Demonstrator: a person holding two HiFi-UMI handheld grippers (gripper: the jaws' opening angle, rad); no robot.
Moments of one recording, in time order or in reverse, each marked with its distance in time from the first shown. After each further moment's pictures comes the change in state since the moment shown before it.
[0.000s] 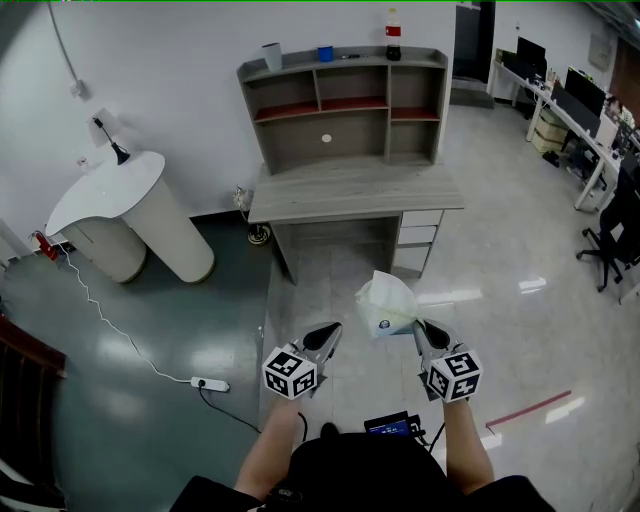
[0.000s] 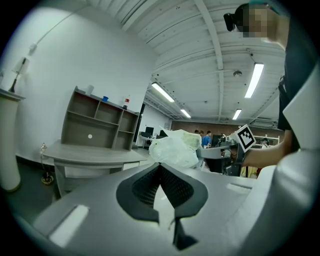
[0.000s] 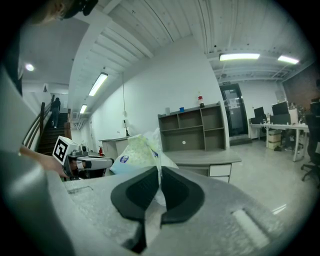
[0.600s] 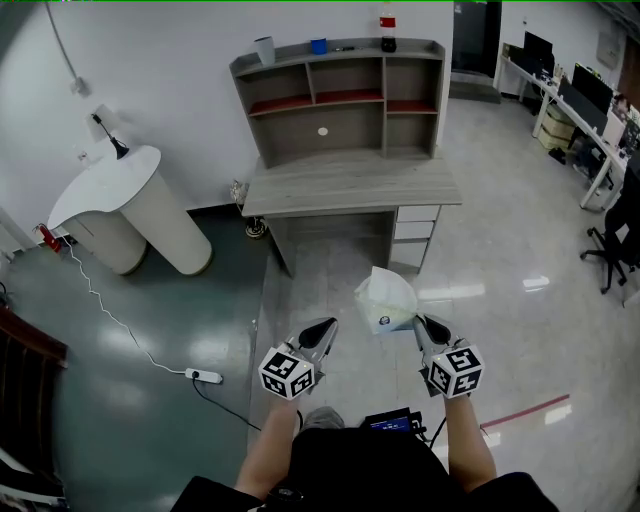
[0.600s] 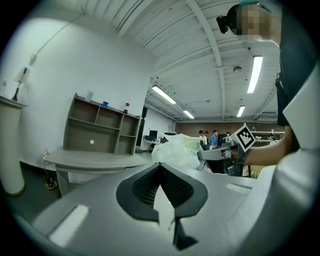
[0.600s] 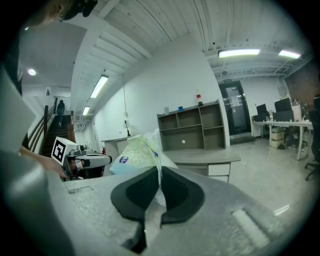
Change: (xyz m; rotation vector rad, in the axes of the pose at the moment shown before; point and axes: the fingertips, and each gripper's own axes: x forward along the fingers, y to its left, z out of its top) left arm 0.034 -0.022 0.002 0.039 -0.044 0.066; right arm -0.010 -0.051 -0.004 0.011 0.004 0.045
